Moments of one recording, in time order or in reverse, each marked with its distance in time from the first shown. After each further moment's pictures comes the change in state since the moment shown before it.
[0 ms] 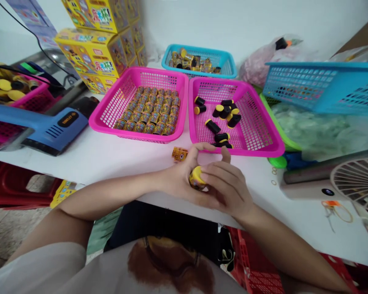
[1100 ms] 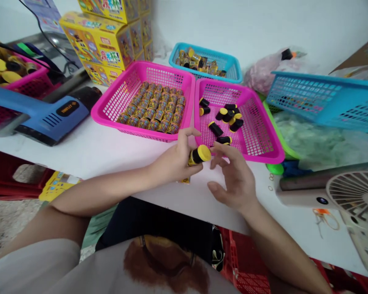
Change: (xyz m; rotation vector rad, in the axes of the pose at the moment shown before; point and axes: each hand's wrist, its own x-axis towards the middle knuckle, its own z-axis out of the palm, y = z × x) left_hand -0.006 0.001 -0.015 0.703 0.442 0.006; right_hand 0.014 0.008 0.010 0.384 0.011 0.536
